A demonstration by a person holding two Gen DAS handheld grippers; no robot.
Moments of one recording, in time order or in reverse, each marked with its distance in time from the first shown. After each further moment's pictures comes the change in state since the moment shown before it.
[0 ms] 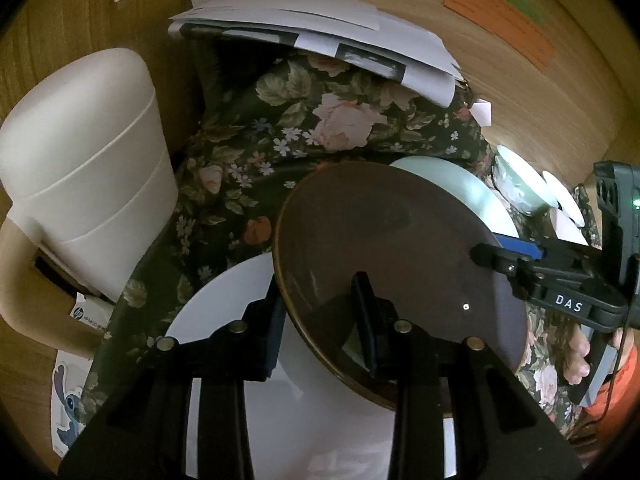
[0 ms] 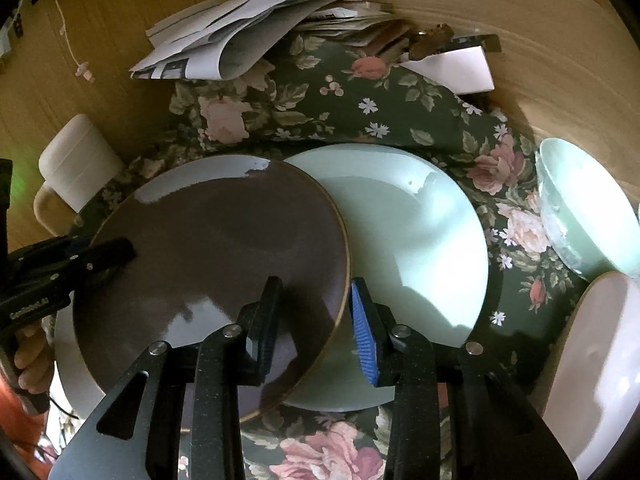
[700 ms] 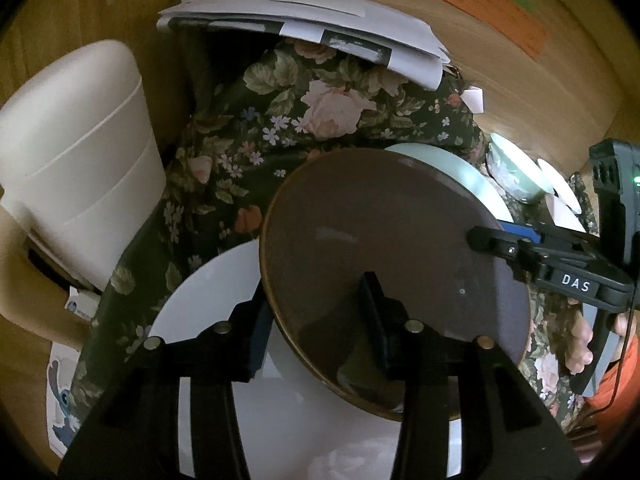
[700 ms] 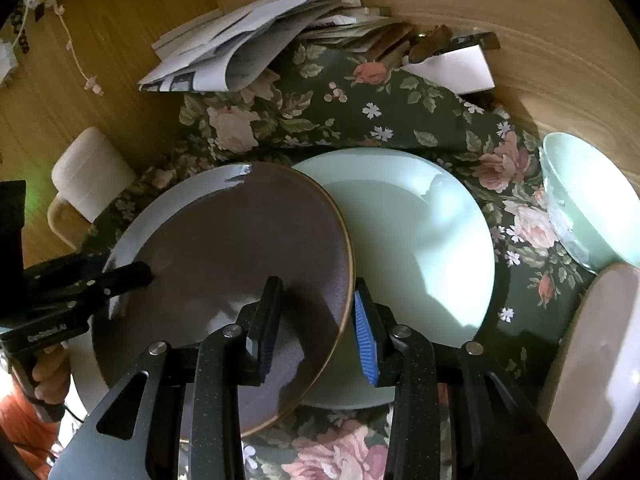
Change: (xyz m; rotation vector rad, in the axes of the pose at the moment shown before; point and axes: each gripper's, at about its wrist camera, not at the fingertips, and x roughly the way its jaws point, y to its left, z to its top) left arm 0.000 -0.004 -0.008 0.020 0.019 -0.013; right arm -0.013 0.000 -0.001 0.011 -0.040 0.039
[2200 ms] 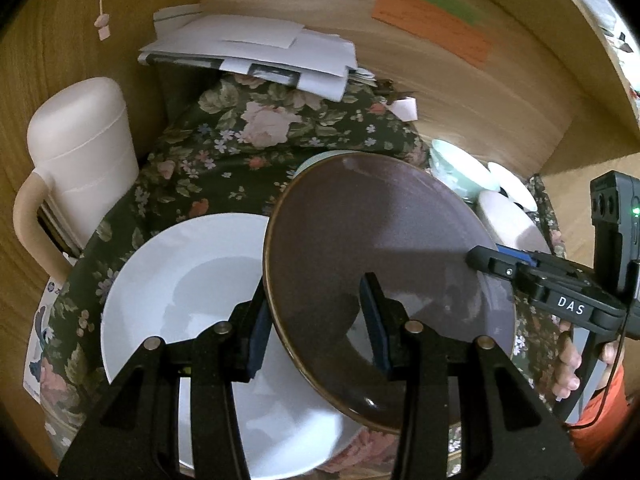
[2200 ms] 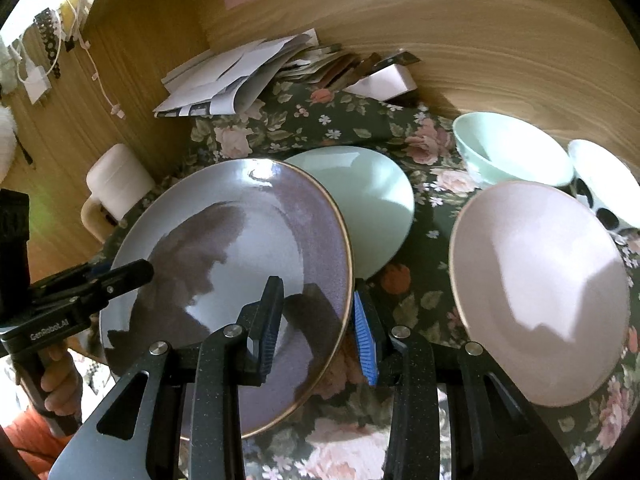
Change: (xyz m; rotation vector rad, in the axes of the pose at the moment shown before) left arm -0.048 -0.052 -0.028 0.014 -0.077 -0.076; right arm -0.087 -0.010 -0.061 0.106 -0.097 -0.060
